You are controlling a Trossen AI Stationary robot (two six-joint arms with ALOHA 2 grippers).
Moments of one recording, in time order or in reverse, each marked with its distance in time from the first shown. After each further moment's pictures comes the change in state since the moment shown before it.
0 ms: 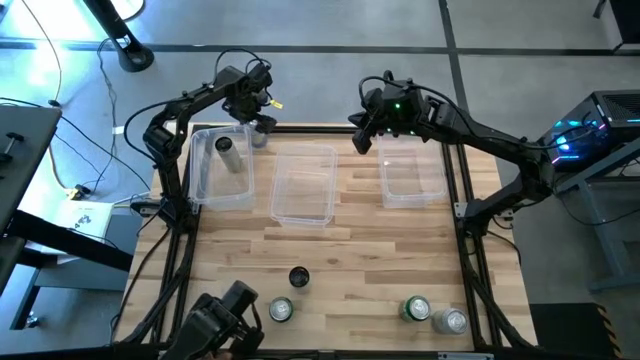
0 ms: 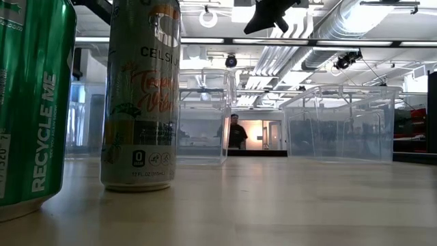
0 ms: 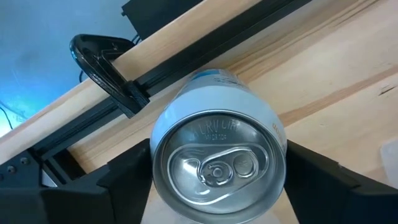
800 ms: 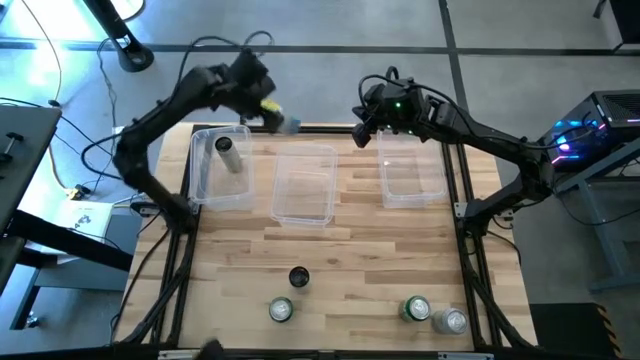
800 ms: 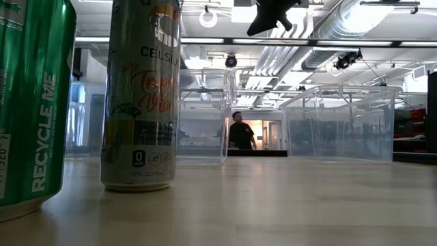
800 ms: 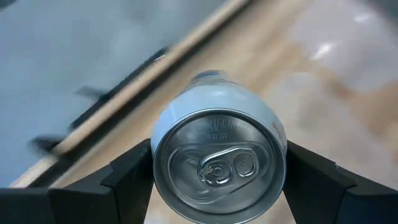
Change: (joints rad) left arm -0.333 -0.368 0.180 -0.022 0.102 -0.095; right arm -0.007 0.000 0.000 0.025 0.132 0.000
